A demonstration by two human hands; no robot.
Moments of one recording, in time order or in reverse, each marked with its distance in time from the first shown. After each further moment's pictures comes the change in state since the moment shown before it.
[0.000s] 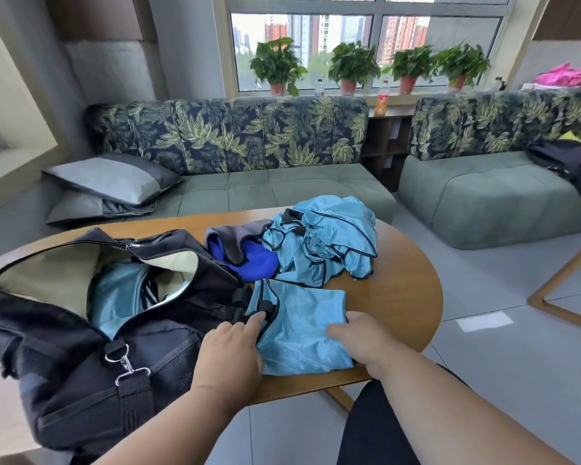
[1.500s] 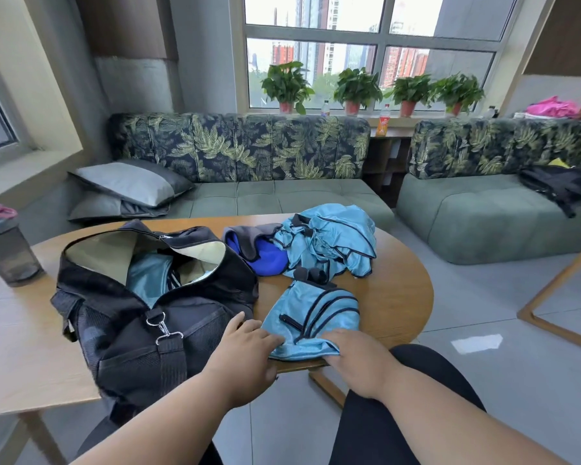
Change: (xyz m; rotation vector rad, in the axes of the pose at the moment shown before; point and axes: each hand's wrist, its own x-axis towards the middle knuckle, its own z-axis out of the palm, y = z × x) left_hand -0.046 -0.015 -0.012 -0.055 -0.073 0.302; right_hand -0.065 0.029 0.012 -0.981 -0.059 -0.609
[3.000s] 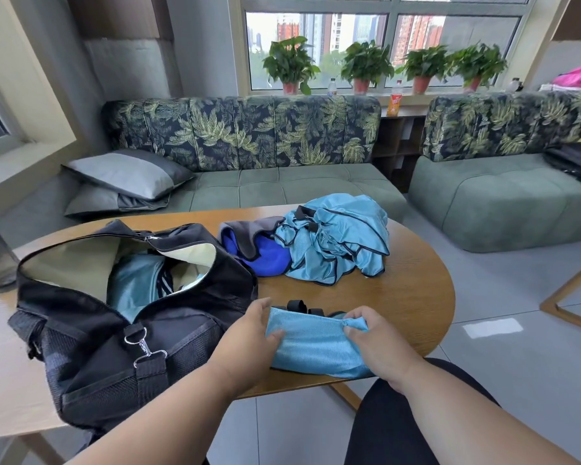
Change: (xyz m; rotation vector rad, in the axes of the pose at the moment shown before) left_hand 0.050 0.010 -0.033 -0.755 -0.074 -0.557; right_hand 0.038 0.034 -0.007 0.769 0.184 0.428
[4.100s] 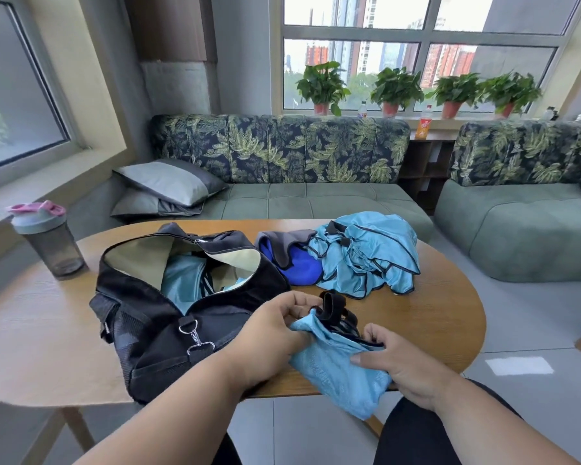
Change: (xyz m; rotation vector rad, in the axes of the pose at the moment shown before) left_hand -0.035 0.015 -0.054 -0.513 -0.113 0.188; right_hand -0.030 -0.032 0.003 0.350 -0.473 -0.054
